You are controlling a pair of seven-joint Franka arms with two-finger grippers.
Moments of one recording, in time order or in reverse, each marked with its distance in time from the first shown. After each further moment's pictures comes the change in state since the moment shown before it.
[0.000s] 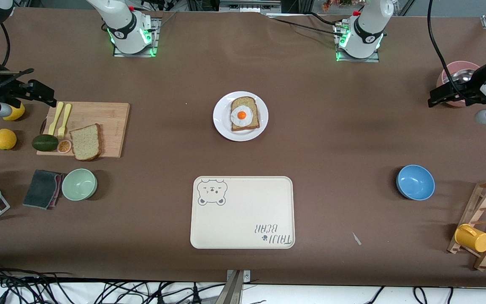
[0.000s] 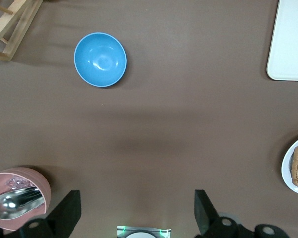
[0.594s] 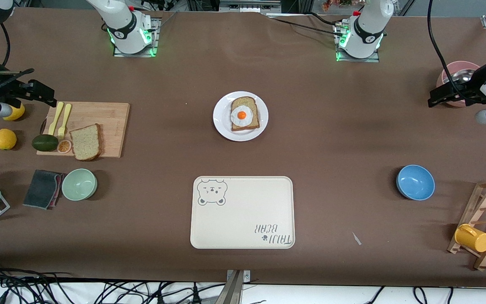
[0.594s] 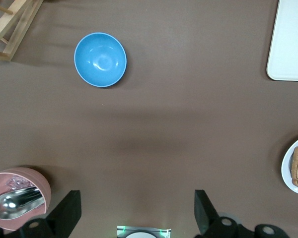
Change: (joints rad) left arm 0.000 0.000 0.000 0.000 0.000 0.000 0.000; right arm 0.000 0.000 0.000 0.000 0.000 -0.001 -0.001
